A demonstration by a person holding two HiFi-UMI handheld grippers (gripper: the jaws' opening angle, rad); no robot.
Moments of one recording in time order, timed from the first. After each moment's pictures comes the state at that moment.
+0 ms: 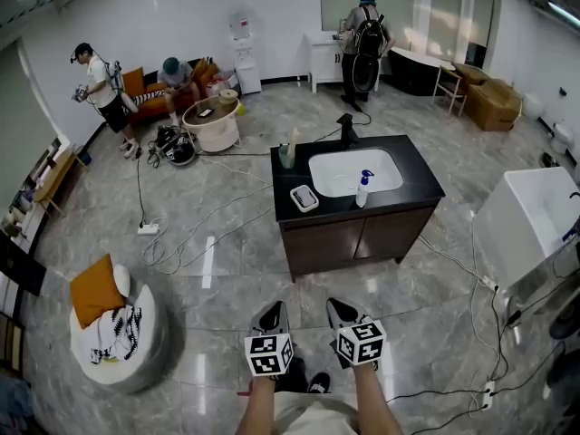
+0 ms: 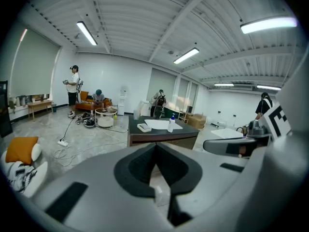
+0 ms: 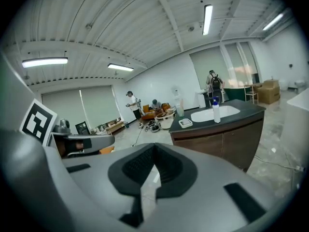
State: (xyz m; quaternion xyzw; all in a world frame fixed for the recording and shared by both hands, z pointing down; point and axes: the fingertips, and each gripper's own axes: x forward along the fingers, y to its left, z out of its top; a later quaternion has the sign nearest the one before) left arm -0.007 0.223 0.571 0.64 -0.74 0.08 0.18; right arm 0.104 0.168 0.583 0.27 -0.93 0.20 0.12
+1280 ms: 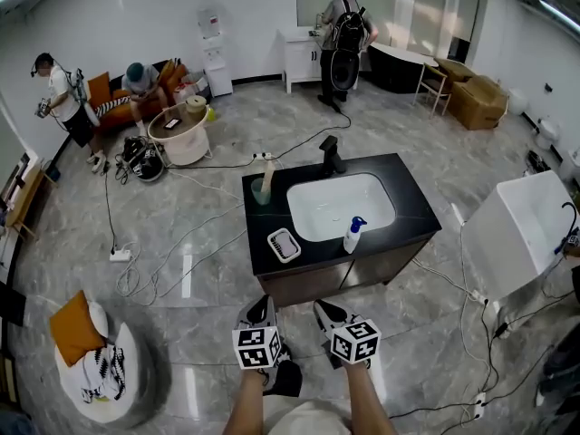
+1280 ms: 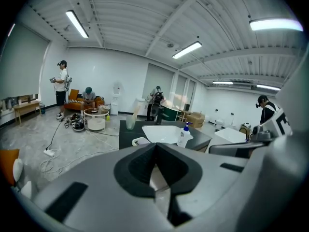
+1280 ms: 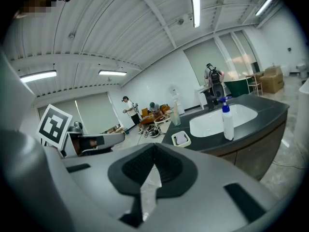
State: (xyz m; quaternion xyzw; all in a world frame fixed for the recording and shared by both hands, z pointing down) left arm -0.077 0.022 0.568 0.66 -0.72 0.09 0.19; right arm 0.043 -0.006 0.584 0.26 -0.93 0.25 0.10
